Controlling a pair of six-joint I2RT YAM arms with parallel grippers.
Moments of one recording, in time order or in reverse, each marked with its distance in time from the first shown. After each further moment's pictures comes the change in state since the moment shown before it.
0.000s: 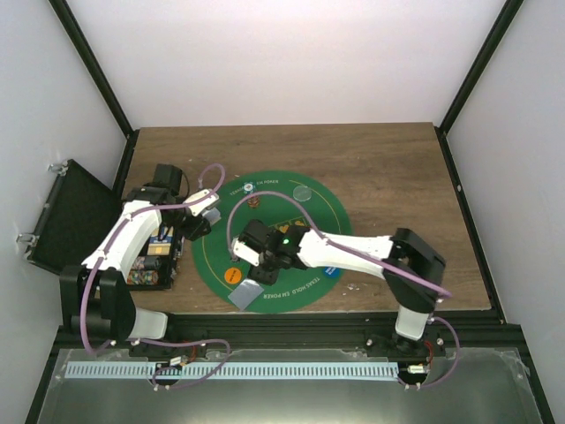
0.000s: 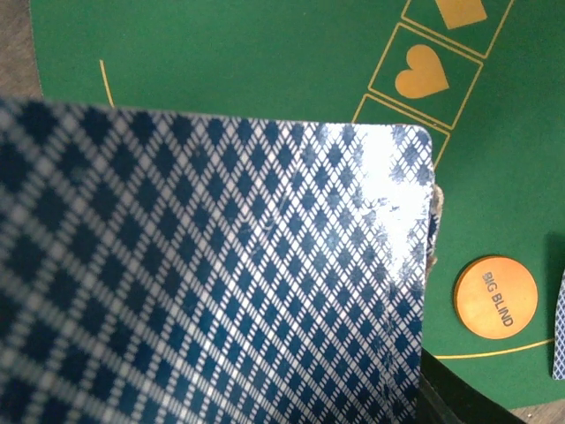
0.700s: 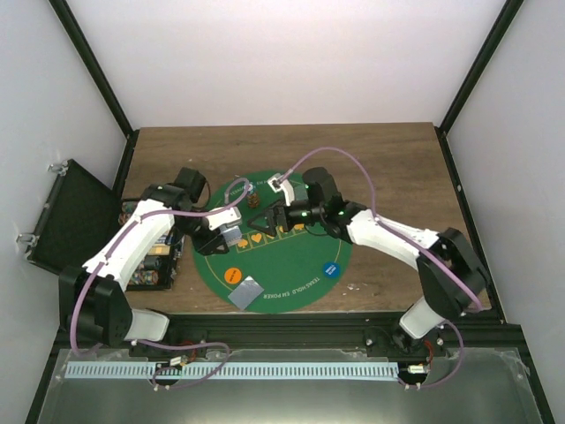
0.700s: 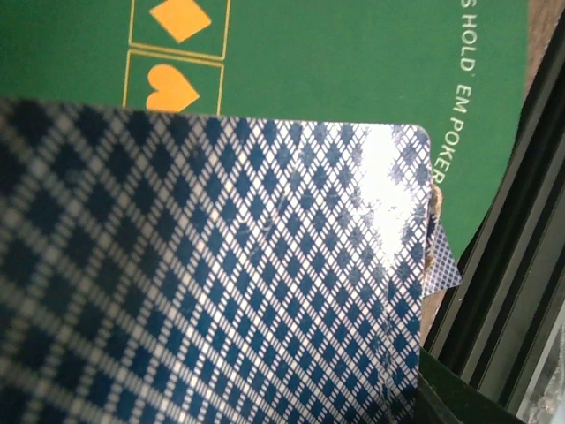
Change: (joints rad) left arm -0.187 -0.008 0.062 -0.243 0.123 0.130; right arm -0.426 -0.296 -0.289 0.705 -0.708 0.624
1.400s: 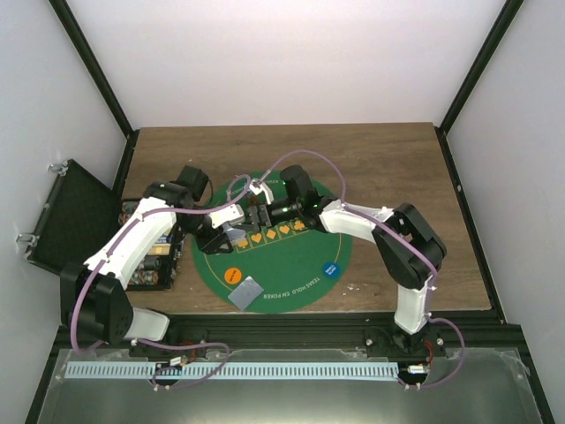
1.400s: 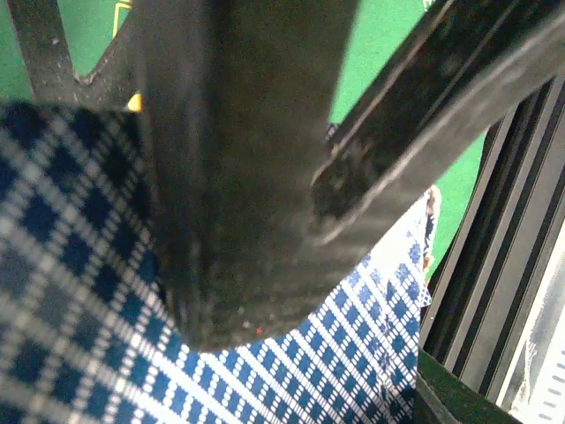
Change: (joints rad) left arm -0.025 0.019 0.038 -0.018 0.064 -0.037; right arm 0.032 0.326 0.172 0.112 -0.202 0.138
